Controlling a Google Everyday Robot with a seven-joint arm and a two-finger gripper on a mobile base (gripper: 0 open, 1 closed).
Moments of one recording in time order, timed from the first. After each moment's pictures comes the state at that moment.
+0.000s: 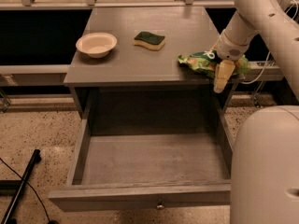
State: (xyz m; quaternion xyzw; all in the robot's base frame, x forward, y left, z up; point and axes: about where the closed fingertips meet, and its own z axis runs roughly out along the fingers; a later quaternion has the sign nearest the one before) arm 0.707 -0.231 0.804 -0.67 0.73 0.01 0.13
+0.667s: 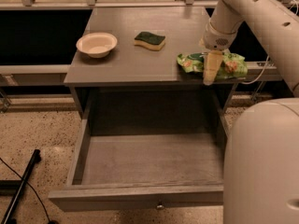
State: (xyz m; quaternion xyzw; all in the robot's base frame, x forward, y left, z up) arm 0.704 -0.189 0.839 -0.68 0.72 -0.02 0.12
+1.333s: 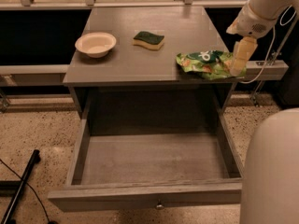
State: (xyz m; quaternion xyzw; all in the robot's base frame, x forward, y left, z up) arm 0.685 -0.252 0.891 -0.65 0.74 -0.02 0.17
